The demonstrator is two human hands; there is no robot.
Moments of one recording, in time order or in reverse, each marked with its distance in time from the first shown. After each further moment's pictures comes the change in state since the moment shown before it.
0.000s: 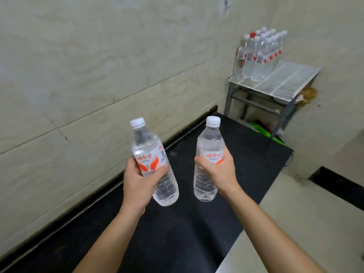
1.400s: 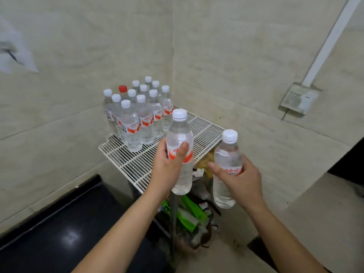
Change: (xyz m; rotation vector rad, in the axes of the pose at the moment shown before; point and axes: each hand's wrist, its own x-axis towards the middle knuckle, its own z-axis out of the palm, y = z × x) left_hand 0.216 0.131 0.815 -0.171 -0.316 0.249; right_hand 0.511 -0.049 -0.604 -0.313 0.241 -0.203
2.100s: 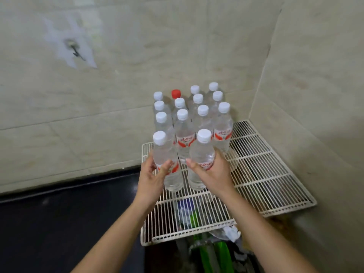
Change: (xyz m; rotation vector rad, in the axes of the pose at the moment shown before) left_hand 0.121 -0.077 -0.033 0.244 0.639 -0.091; right_hand 0.231 0.054 0.203 0.224 -0.804 -0.212
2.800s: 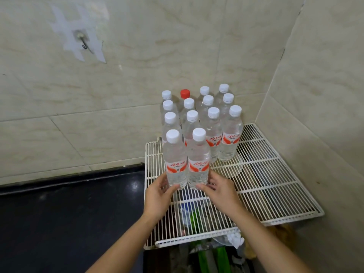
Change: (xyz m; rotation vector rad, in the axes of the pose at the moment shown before) left_hand -0.007 -0.062 -0.006 0.246 -0.009 -0.165; right_hand -0.014 0.042 0.004 -0.187 -0.285 0.200
